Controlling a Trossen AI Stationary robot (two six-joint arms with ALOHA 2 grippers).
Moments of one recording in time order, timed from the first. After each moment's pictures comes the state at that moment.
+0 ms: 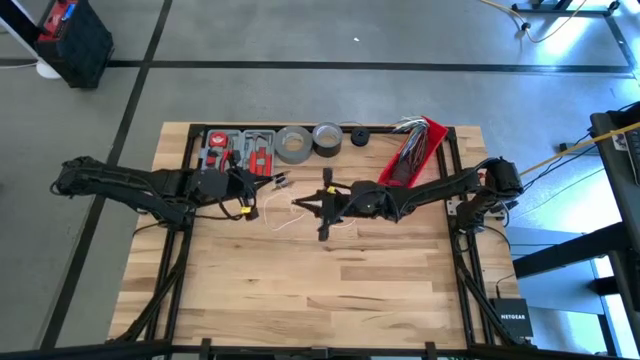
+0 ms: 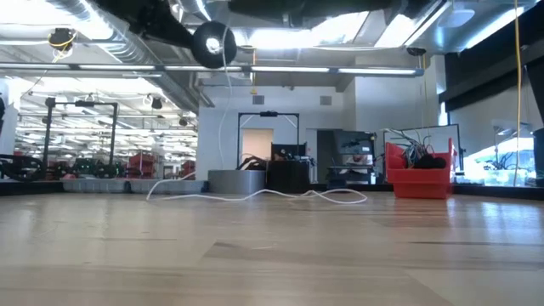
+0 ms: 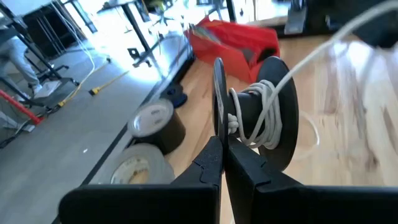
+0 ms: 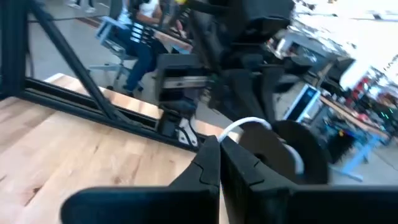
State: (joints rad) left arm -0.09 0.88 0.72 -0.24 -0.57 0.08; right arm 0.09 1.69 1.05 0.61 0.16 -0.38
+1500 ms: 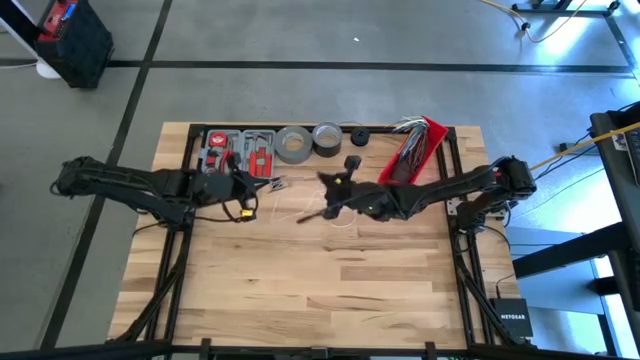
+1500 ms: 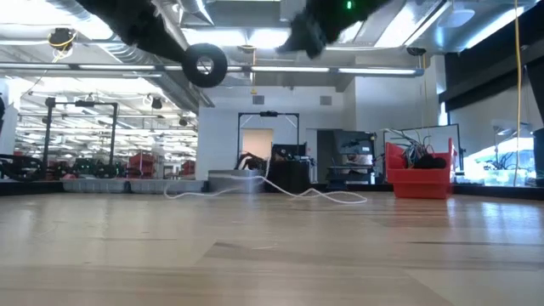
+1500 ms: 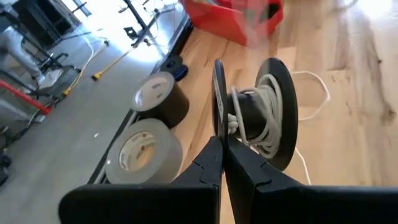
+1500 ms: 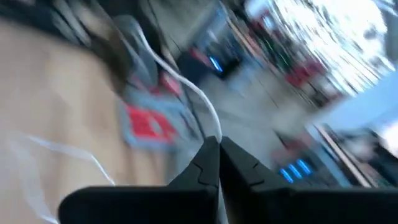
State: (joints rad) left arm -0.09 0.89 0.72 -0.37 -0.57 0.11; right arm 0.12 1.59 1.05 0.27 0.73 -0.51
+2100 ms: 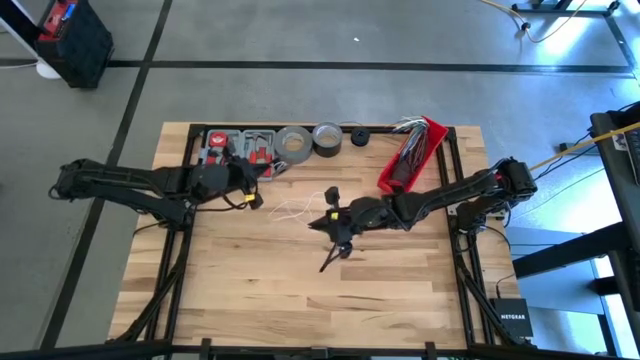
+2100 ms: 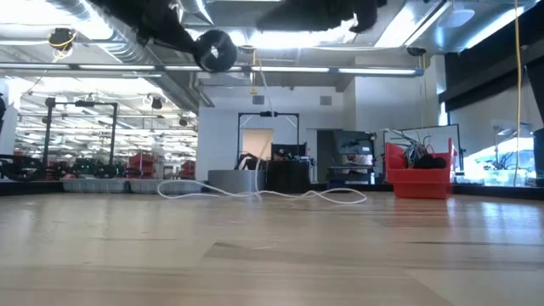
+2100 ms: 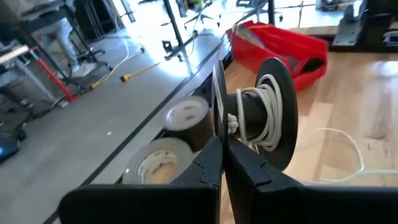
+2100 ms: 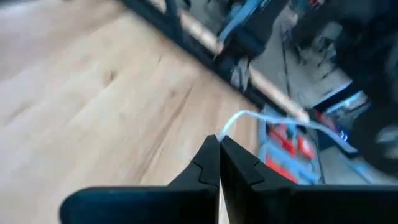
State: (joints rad) left arm -0.03 0.89 0.72 -0.21 -0.66 0.00; right arm 0.19 1.59 1.05 0.17 0.16 -0.58
